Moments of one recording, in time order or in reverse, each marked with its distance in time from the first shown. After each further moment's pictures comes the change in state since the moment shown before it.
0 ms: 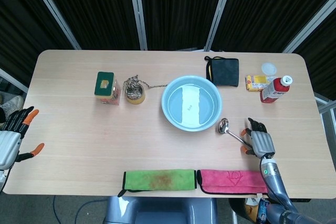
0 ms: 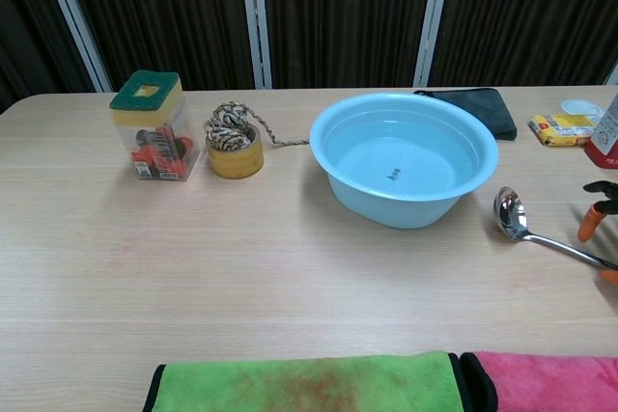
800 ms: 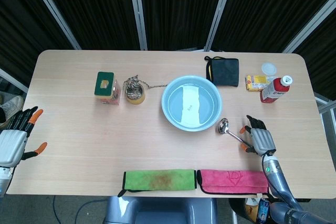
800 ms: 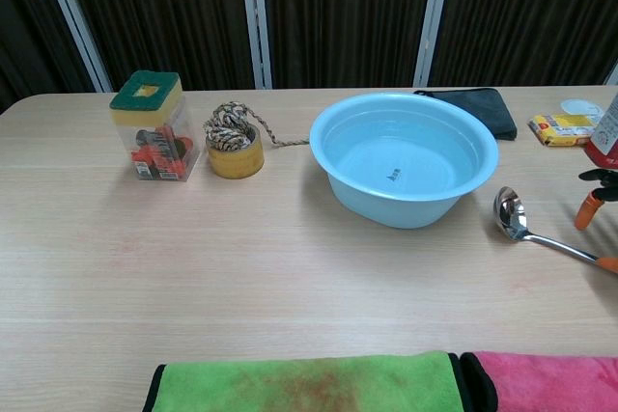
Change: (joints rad) left arm -0.015 -0.032 -0.014 -0.010 -0.039 -0.055 0.100; right arm 0.016 0.061 -0.006 -0.055 -0.028 -0.007 0.067
